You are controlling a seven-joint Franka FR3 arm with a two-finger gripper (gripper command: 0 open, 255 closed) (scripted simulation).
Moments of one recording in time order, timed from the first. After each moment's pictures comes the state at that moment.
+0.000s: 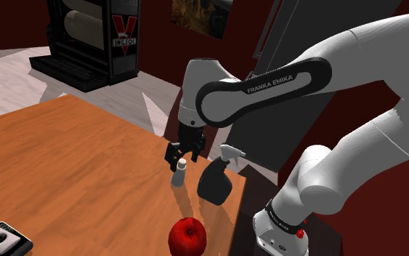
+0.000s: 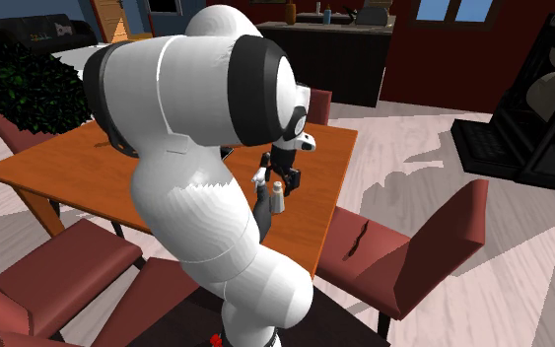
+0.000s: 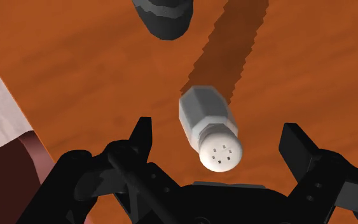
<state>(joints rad) 0.23 -0.31 0.28 -2.55 0.28 2.15 0.37</state>
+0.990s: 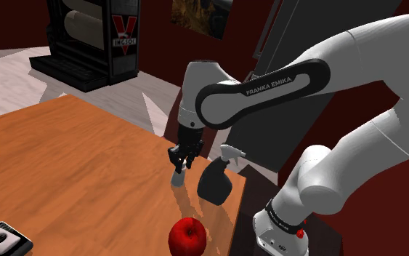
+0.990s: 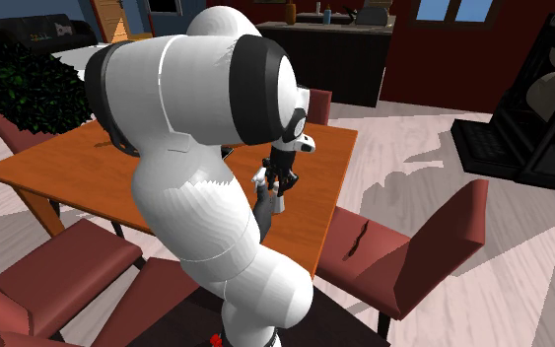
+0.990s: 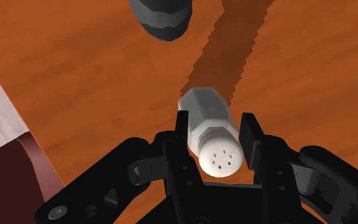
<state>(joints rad) 0.24 -0.30 0.29 -2.56 0.28 2.16 0.37</state>
